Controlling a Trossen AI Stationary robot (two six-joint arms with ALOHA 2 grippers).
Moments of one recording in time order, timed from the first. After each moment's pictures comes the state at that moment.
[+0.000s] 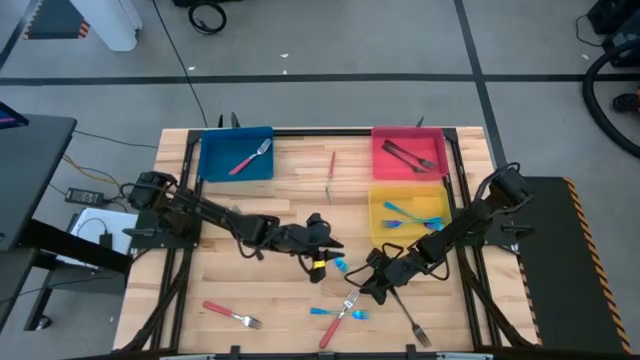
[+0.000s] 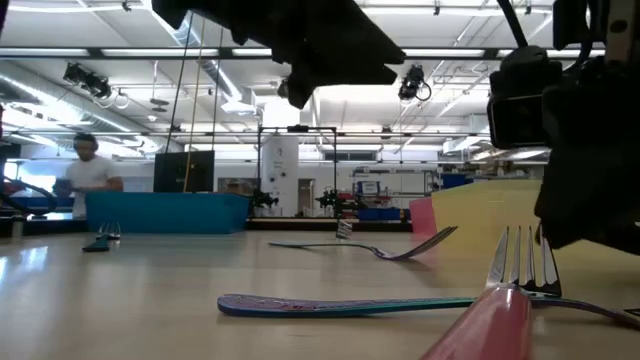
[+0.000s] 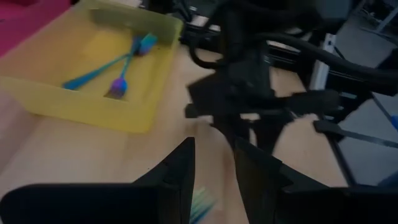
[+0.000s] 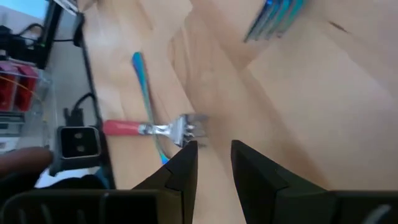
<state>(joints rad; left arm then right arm) -0.27 1.75 1.05 0.31 -0.22 -0.35 0.56 1.70 0.57 0.44 0.14 1.25</state>
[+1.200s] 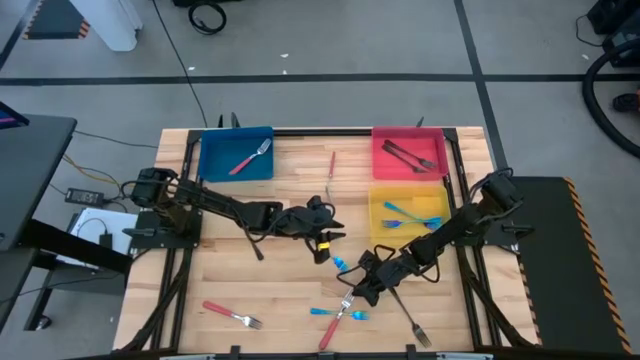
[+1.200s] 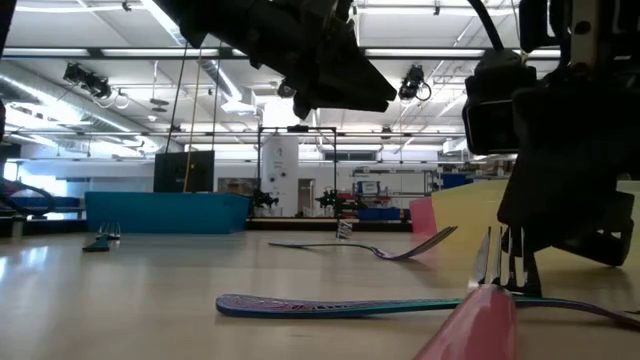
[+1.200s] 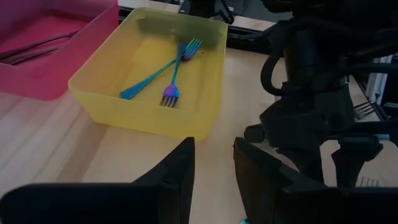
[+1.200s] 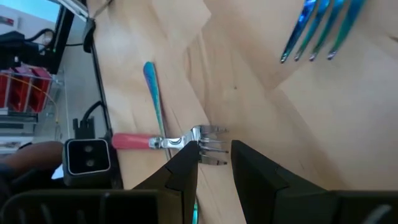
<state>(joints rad) -0.15 1.75 1.05 0.28 -0.21 -0.24 0.53 1.79 0.62 0.52 0.10 1.24</state>
